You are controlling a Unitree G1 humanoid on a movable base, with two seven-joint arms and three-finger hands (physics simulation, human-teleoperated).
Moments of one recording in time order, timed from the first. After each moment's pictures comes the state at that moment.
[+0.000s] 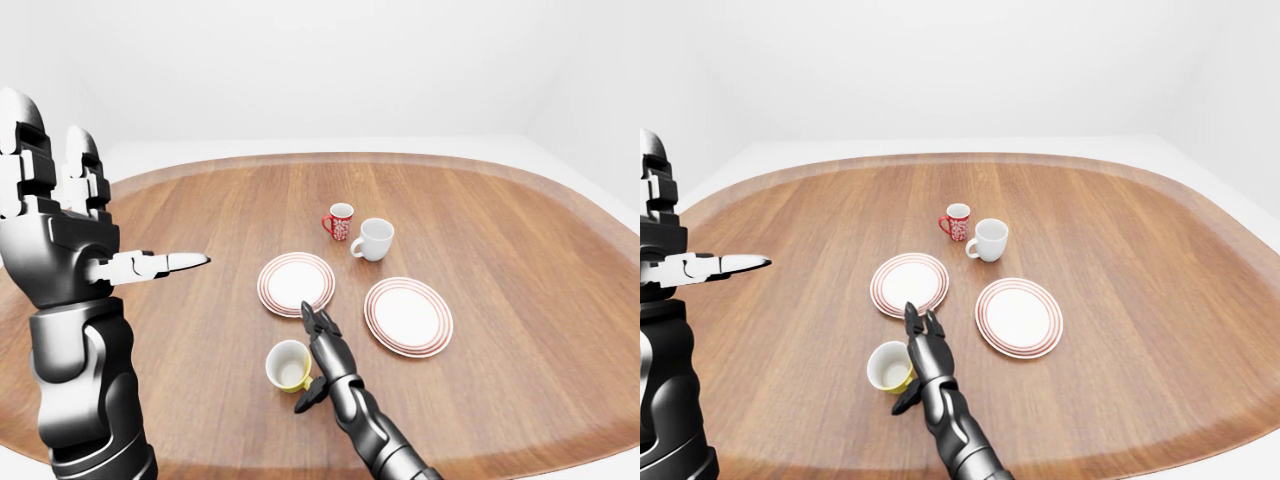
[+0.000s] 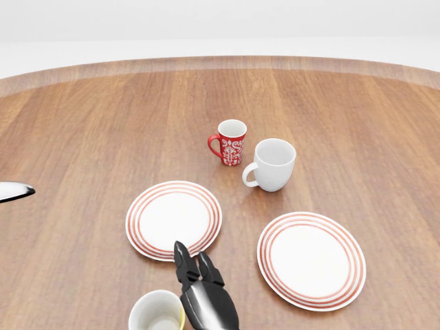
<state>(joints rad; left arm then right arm) -0.22 0.27 0.40 -0.52 -0.31 0.09 -0.04 -0.13 0.20 0.36 0.67 -0.82 -0.09 -0.28</state>
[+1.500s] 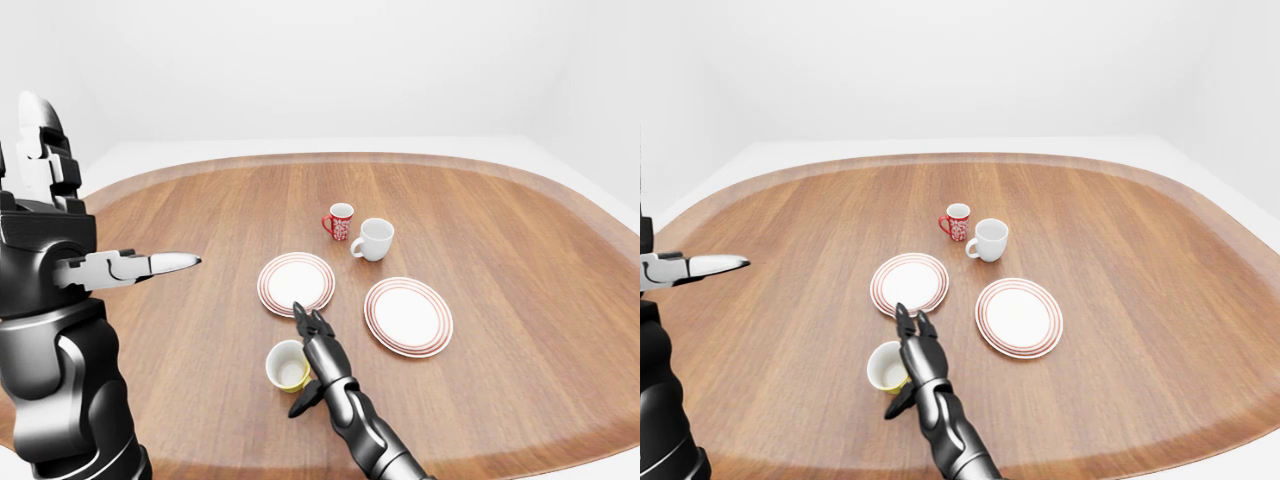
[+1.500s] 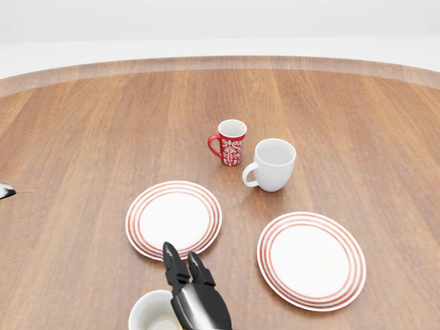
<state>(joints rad) -0.23 0.29 0.43 -0.62 -0.35 0.09 -0.02 -0.08 0.21 0.40 0.59 -0.84 -0.09 -0.25</state>
